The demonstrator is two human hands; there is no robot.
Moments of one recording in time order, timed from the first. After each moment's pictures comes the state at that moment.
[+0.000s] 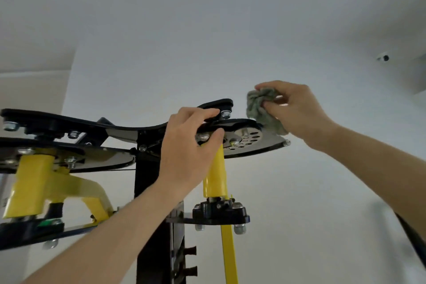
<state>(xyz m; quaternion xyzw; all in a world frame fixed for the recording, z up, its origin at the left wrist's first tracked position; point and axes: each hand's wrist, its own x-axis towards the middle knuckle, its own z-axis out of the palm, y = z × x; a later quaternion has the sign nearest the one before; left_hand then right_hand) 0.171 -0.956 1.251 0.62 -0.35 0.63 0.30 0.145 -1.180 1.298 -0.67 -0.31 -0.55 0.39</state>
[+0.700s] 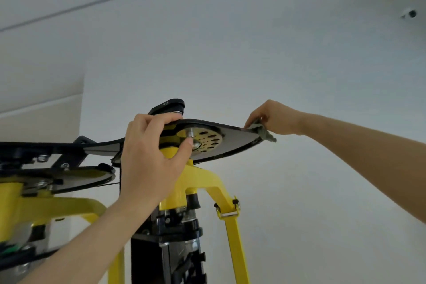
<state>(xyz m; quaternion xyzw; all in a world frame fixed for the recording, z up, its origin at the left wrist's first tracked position) 0.189 -1.013 1.245 0.63 -0.26 0.71 0.18 0.280 -1.300 1.328 -0.84 -0.27 -0.44 0.19</state>
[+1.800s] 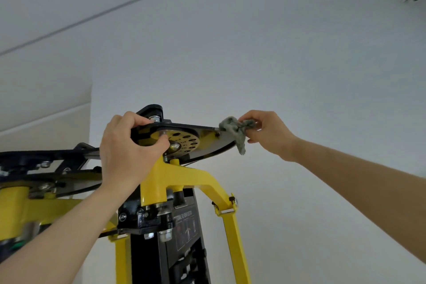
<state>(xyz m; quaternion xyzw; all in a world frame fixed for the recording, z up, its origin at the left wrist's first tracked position) 0.174 -1.037 1.254 0.64 -0.17 0.72 0.20 0.282 -1.317 1.262 -0.65 -0.36 -0.44 0.50</state>
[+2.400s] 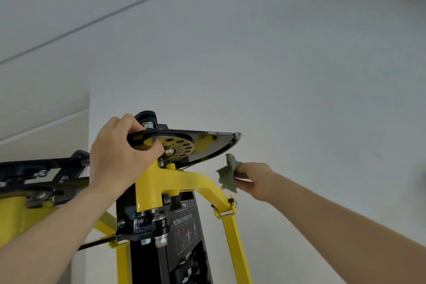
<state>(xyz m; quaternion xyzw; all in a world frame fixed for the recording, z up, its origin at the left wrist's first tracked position) 0.162 -1.039 1.263 0.68 -0.15 0.71 0.12 0.311 -1.268 1.204 -0.49 -0.17 -0.06 0.85</state>
